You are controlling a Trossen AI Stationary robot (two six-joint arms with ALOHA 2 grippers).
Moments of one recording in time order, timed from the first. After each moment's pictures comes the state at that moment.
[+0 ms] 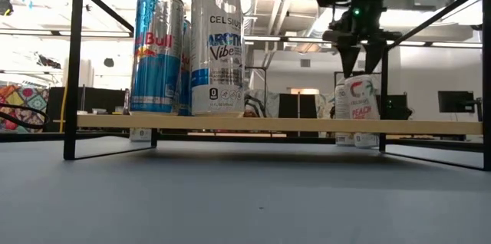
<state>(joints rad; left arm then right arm) -0.94 1.67 1.93 -1.51 -0.74 -0.91 -0.47 1.43 1.27 -1.15 0.38 0.65</state>
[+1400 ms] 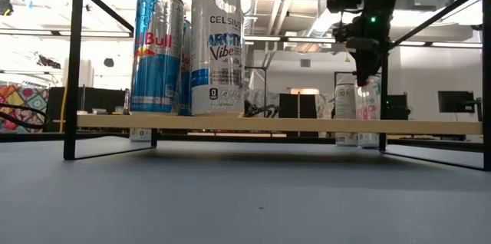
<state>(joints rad) -0.94 1.67 1.93 -1.51 -0.75 -0.90 -0.53 1.36 1.13 -1.06 0.30 0.10</state>
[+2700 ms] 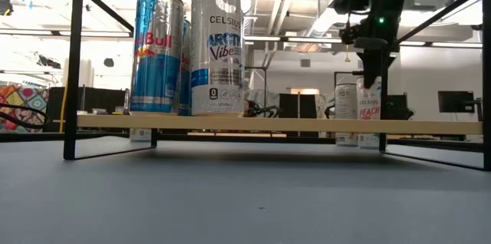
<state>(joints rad) -0.94 1.67 1.93 -1.51 -0.77 -0.90 -0.57 1.30 1.07 -1.06 0.26 0.05</state>
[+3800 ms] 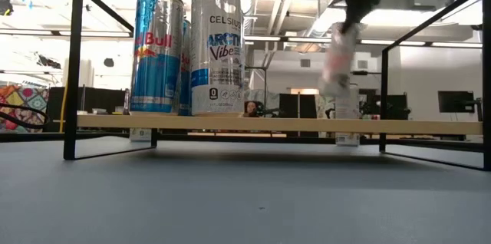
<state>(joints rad) -0.94 1.67 1.93 -1.51 -0.77 -0.88 -0.28 1.30 1.44 -1.17 0.34 0.09</state>
